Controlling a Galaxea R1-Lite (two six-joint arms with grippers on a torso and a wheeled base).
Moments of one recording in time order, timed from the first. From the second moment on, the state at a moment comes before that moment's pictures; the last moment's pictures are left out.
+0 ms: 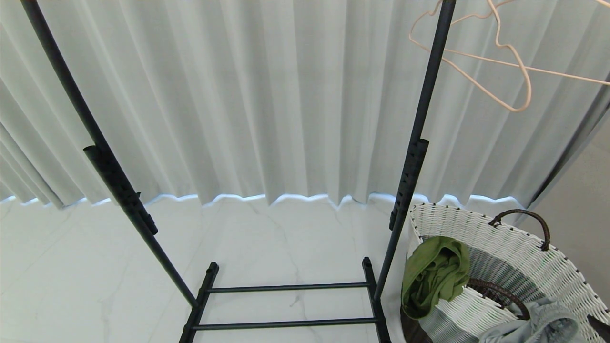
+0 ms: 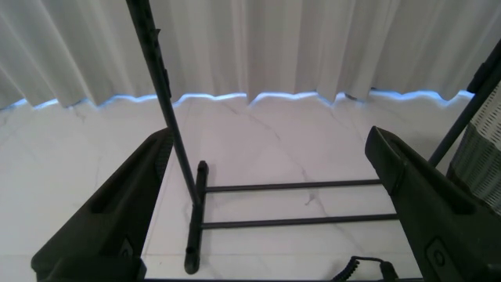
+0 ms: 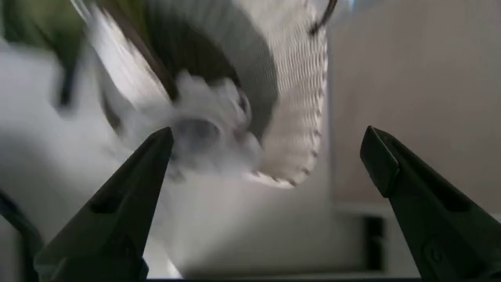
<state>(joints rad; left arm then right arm) 0.00 0.00 0.00 0.00 -0.06 0.06 -0.07 0.85 -0.30 -0.05 -0.09 -0.47</state>
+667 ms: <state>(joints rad) 0.00 0.00 0.00 0.00 -0.06 0.07 -0.20 1.41 -0.26 -0.37 -0.10 -0.67</state>
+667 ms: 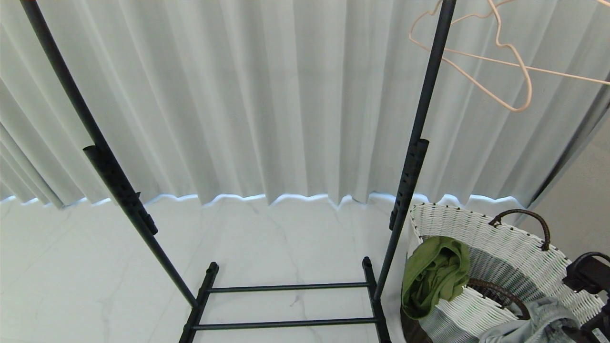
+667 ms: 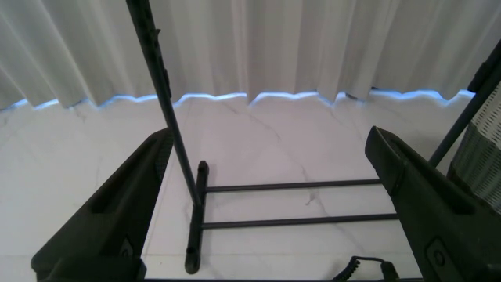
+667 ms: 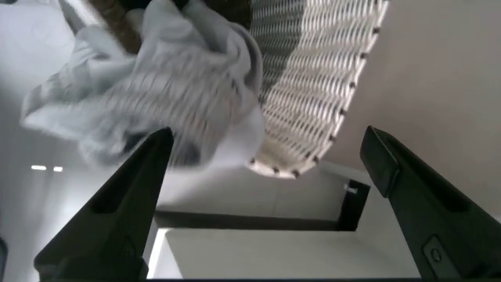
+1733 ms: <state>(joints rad) 0.00 0.00 0.00 0.00 -0.06 0.07 -0.19 1.44 -0.25 -0.44 -0.08 -0.67</state>
